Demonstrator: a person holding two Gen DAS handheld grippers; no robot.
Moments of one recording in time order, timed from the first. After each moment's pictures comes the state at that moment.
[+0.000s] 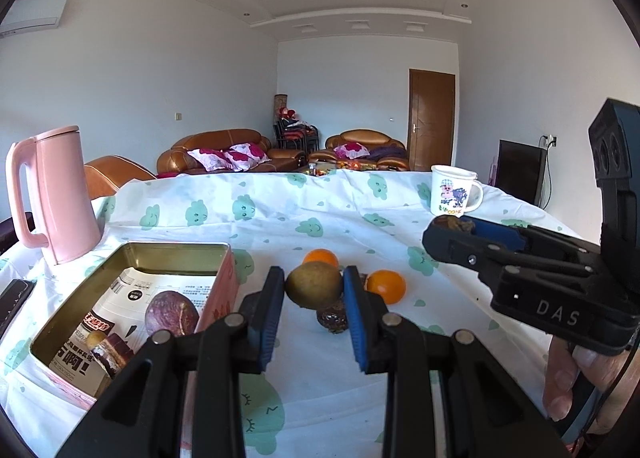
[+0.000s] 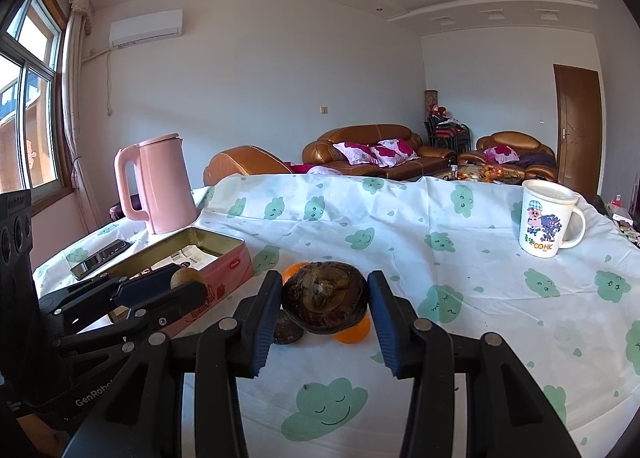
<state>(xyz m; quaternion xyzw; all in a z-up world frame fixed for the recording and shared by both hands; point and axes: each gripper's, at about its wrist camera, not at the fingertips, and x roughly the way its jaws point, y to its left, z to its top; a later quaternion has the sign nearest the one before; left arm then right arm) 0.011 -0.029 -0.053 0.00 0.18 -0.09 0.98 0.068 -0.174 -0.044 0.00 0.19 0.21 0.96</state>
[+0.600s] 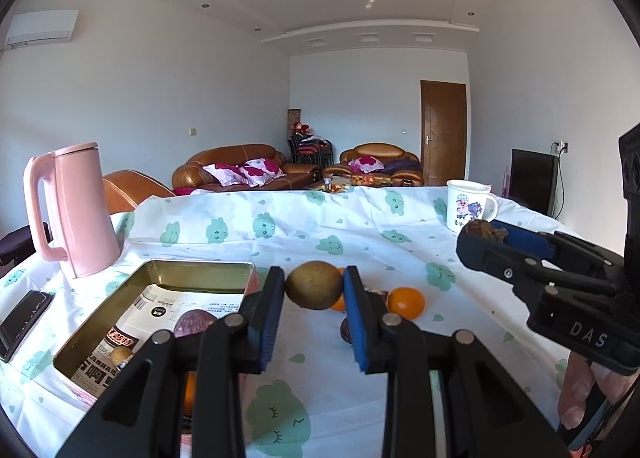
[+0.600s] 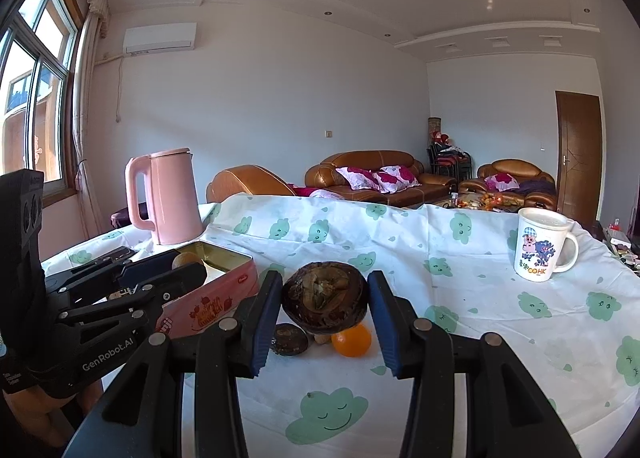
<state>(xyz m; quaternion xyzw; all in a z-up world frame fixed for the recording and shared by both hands) 0.008 -0.020 -0.045 0.01 0.15 -0.06 0.99 0.048 -0.173 -0.037 -0.01 0.13 0.21 0.97</state>
